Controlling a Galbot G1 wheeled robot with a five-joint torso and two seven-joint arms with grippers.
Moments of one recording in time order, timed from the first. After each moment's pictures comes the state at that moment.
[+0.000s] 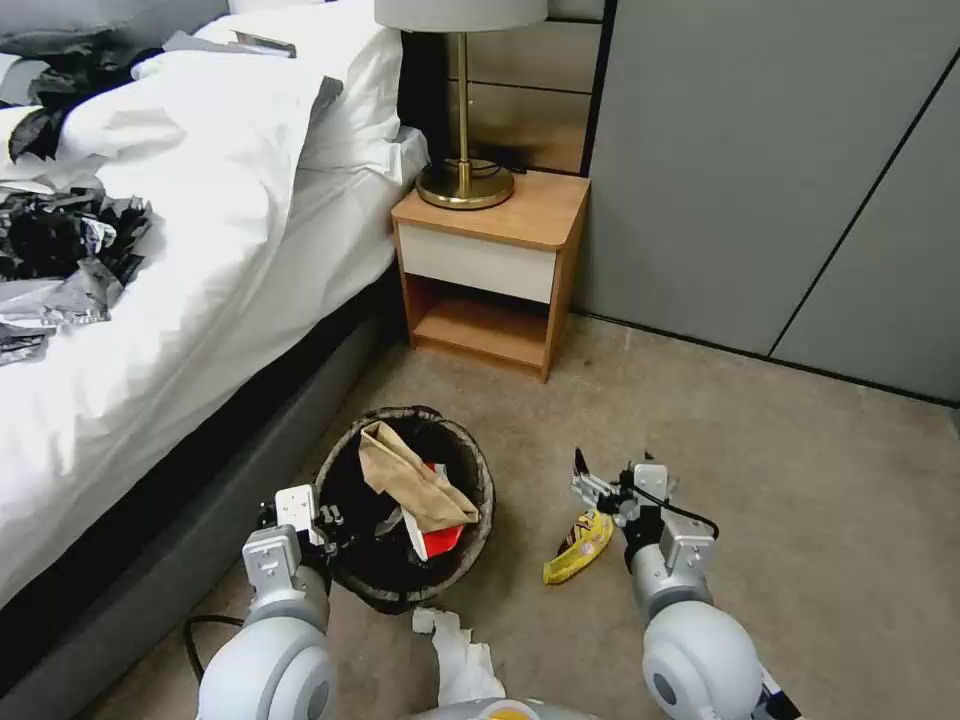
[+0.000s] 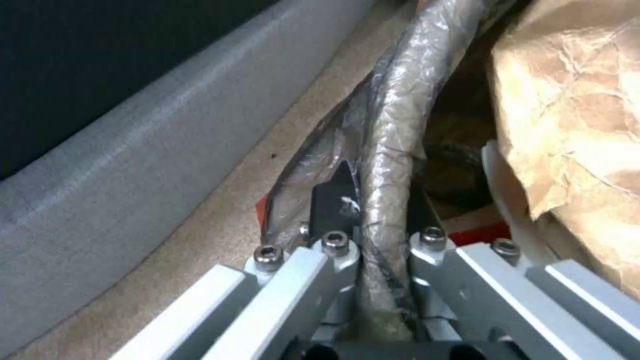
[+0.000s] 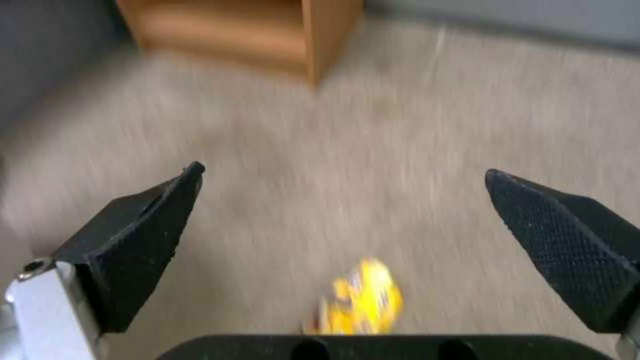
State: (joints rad) left arm 1.65 -1.40 -0.43 -2.30 -0.36 0.60 -0.54; right arm -1.45 1.10 0.15 2.04 0.52 -0.35 0.53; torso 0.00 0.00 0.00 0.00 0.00
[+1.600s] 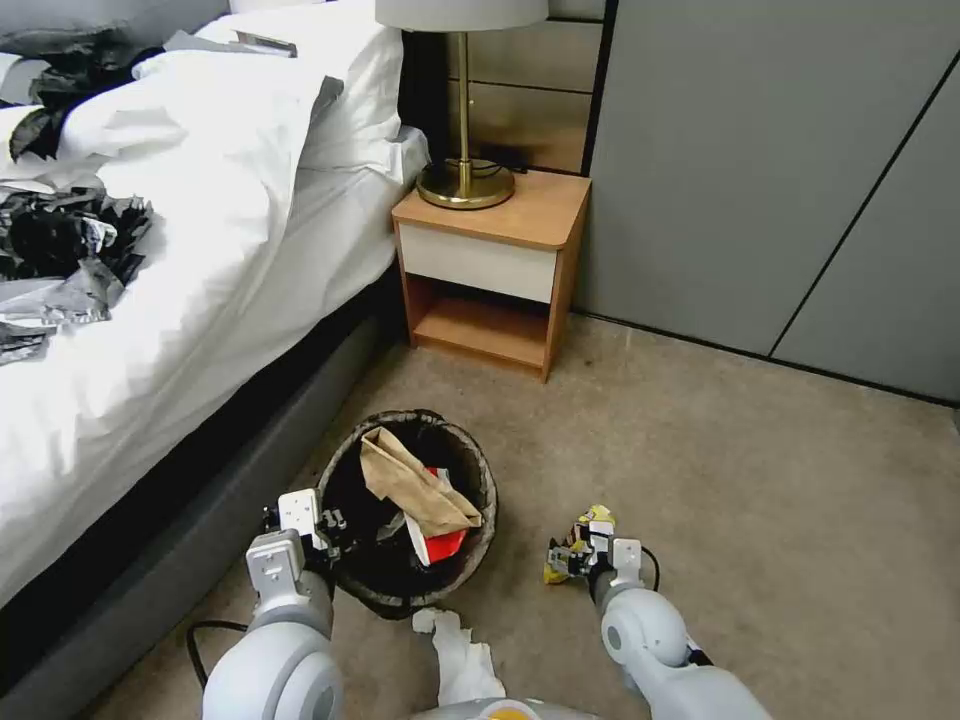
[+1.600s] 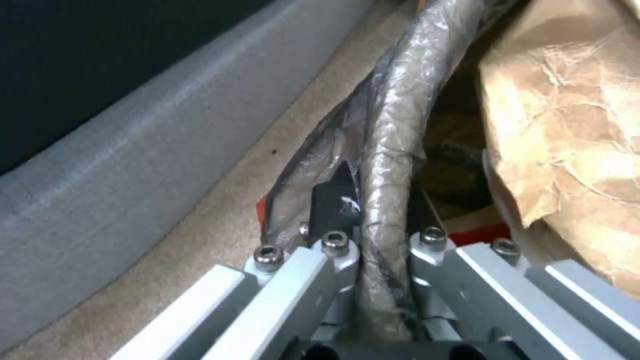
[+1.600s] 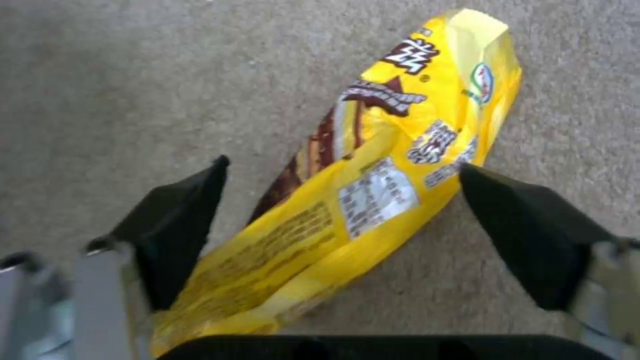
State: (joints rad) left arm 1.66 -1.42 -0.42 -2.31 -0.34 0.60 -0.54; right arm -1.23 1.29 0.12 1.44 0.58 -0.36 0.34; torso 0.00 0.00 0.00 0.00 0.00
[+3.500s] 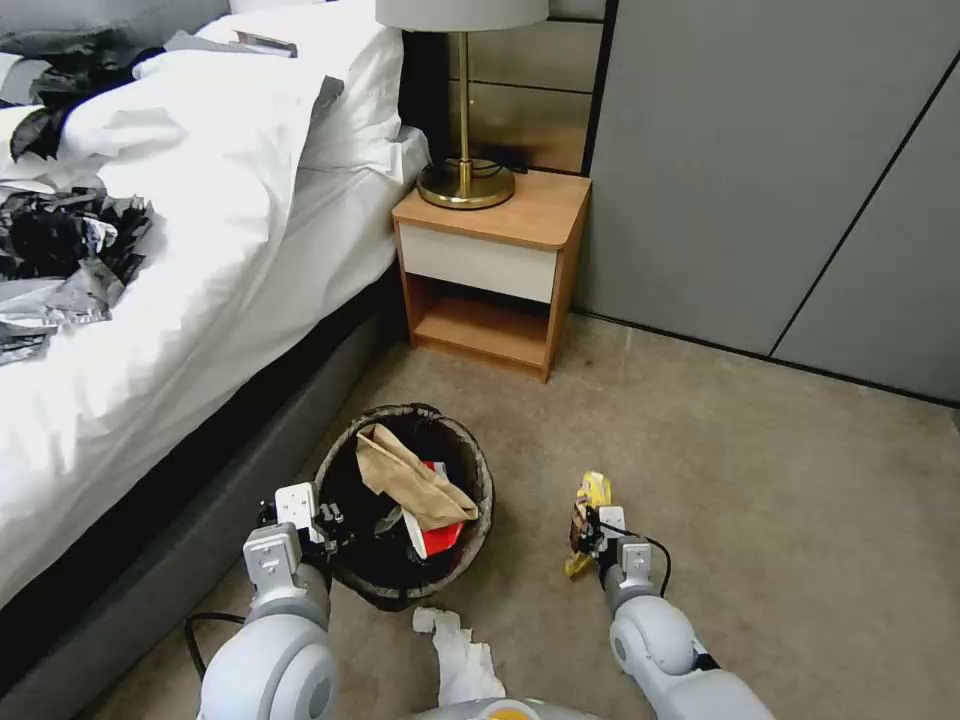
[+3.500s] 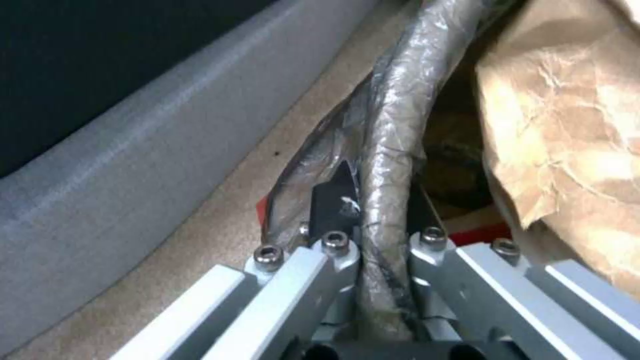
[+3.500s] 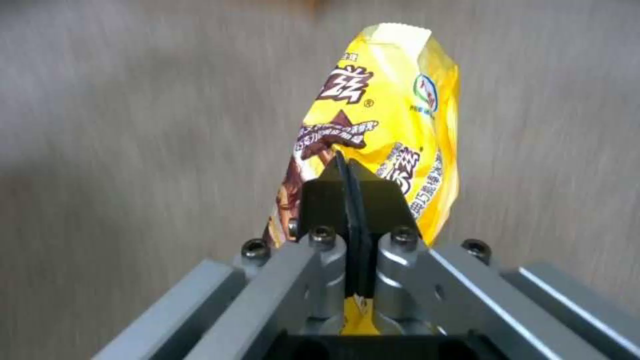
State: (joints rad) left arm 1.64 -1.40 -0.42 -2.29 -0.36 0.60 -0.55; right arm -1.26 1.29 0.15 1.46 0.29 0.00 0.28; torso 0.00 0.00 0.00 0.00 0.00
